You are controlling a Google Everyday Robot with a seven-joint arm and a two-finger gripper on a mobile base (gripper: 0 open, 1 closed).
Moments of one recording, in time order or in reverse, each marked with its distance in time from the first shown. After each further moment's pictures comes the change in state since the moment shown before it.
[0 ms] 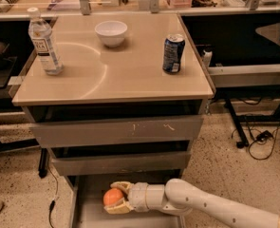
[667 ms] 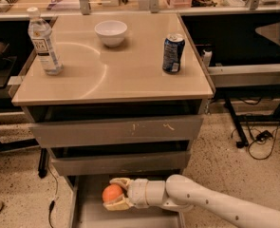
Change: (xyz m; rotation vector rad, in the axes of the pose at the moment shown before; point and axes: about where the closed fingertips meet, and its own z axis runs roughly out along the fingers) arm -0.023 0.004 -0.006 -0.008 -0.003 -0.017
